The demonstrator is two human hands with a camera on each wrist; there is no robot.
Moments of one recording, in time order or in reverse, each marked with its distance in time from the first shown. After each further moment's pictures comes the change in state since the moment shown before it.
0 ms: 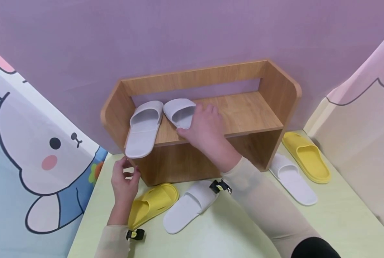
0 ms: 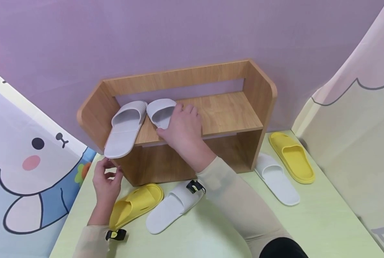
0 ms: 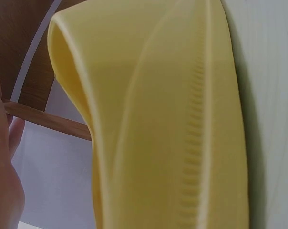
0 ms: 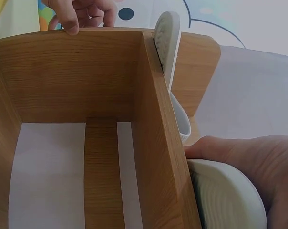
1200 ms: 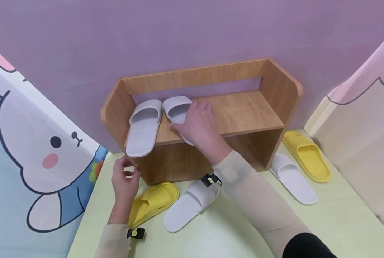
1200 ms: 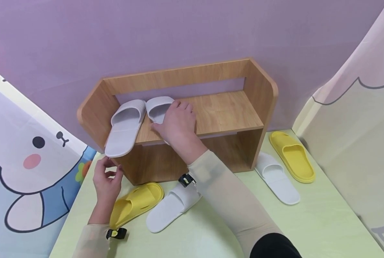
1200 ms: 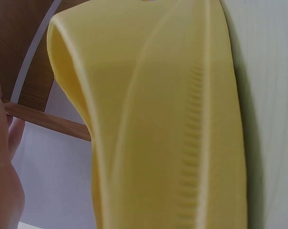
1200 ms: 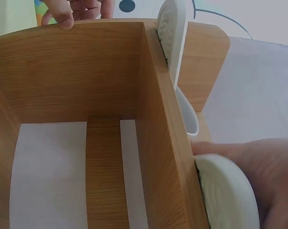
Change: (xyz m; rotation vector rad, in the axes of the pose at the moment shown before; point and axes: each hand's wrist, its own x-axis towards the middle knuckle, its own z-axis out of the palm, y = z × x) left_hand 0.001 0.000 0.002 0.004 0.010 -0.008; right_hand 0.017 -0.017 0.006 -0.033 -0.037 0.026
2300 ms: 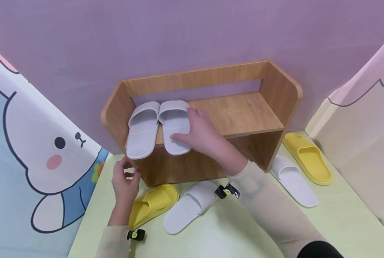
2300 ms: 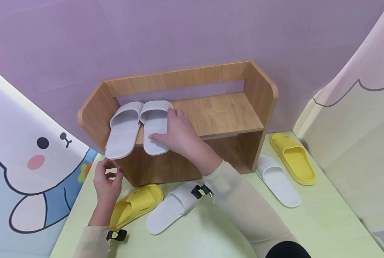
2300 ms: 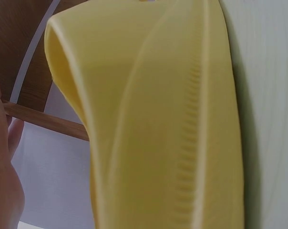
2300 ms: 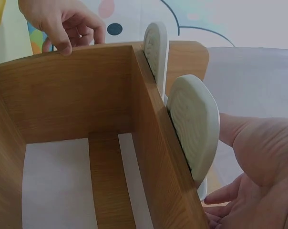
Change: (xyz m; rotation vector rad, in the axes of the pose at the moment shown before) left_hand -0.002 -0.005 0.001 -0.009 0.043 0.064; right_hand -0.022 0.025 -0.001 0.485 -0.103 -0.229
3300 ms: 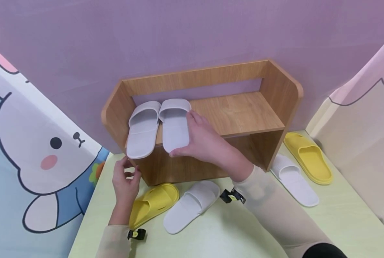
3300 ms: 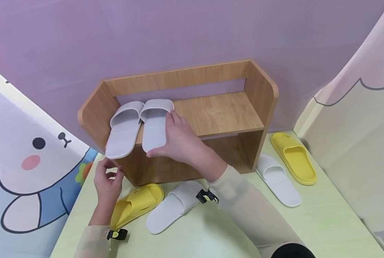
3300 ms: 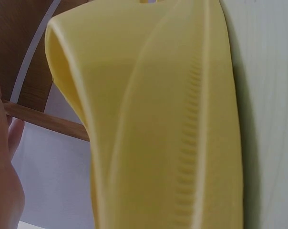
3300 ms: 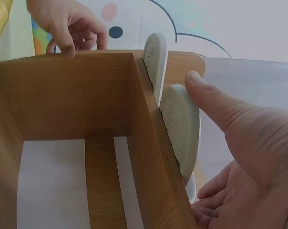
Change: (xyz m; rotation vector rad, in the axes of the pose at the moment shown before) left_hand 0.006 0.024 -0.002 -0.014 0.016 0.018; right_hand -0.020 0.000 -0.004 -0.116 -0.122 -0.095
